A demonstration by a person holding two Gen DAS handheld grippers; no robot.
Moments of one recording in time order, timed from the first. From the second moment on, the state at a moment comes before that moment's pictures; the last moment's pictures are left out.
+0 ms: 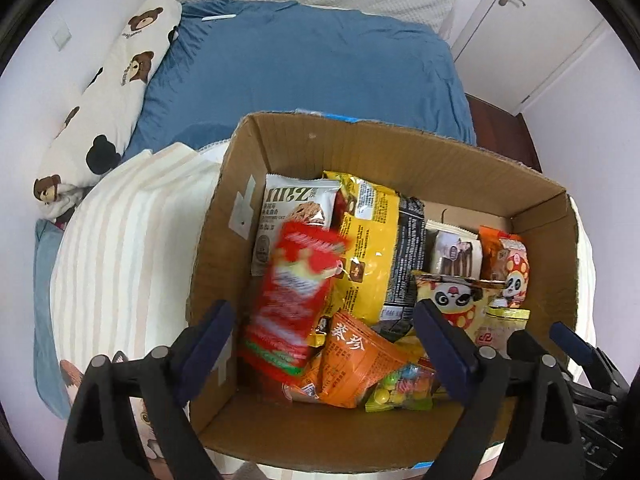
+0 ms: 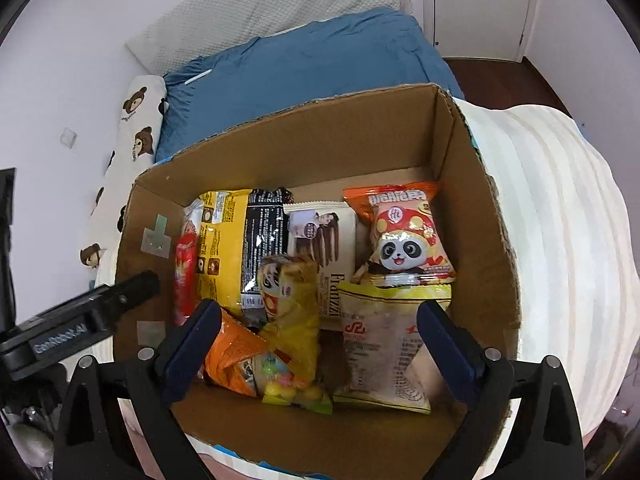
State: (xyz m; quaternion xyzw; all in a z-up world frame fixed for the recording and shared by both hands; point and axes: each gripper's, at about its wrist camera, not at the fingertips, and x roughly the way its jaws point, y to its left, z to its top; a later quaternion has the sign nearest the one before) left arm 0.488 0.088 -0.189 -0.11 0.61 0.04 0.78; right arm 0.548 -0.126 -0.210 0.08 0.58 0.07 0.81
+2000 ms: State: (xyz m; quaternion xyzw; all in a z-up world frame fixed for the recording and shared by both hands) left arm 0.234 0.039 -0.201 -0.07 0.59 0.06 0.81; right arm 0.279 -0.207 -0.268 0.20 0.63 0.09 0.74
